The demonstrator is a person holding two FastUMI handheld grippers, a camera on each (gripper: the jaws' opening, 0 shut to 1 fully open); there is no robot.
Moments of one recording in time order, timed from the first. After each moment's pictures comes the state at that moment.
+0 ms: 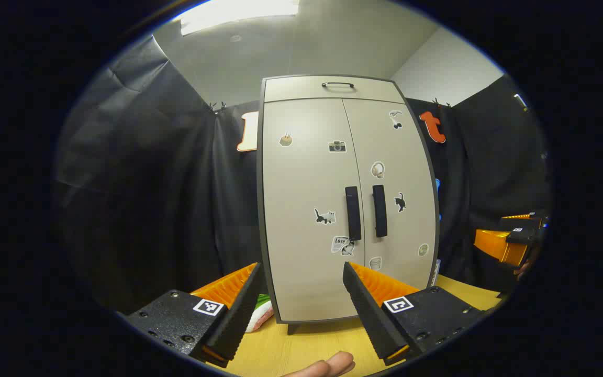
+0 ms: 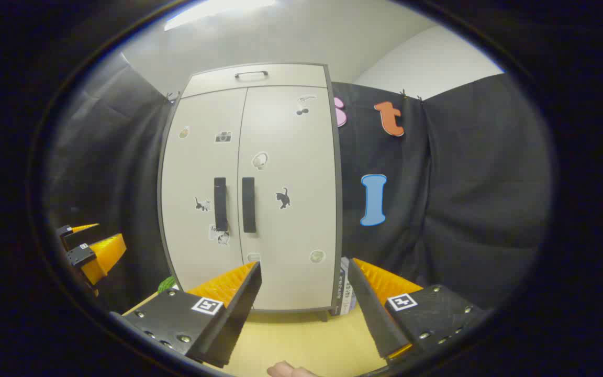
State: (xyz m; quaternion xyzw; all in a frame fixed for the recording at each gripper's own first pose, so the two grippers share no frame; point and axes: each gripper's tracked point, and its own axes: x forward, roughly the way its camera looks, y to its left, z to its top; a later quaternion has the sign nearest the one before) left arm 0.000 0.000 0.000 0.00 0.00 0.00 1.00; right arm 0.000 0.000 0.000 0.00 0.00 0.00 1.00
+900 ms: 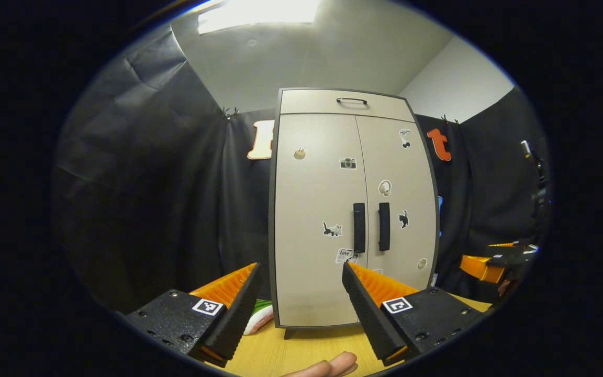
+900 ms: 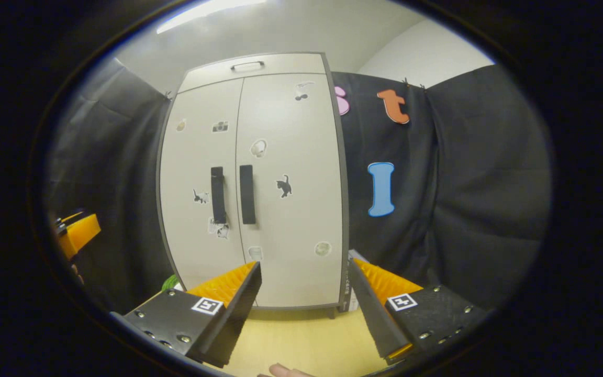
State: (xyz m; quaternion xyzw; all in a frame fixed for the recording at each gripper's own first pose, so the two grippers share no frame) left arm -0.013 0.020 0.009 -0.03 -0.02 0.01 1.00; right arm 0.035 0.006 -0.026 0.01 0.03 0.02 1.00
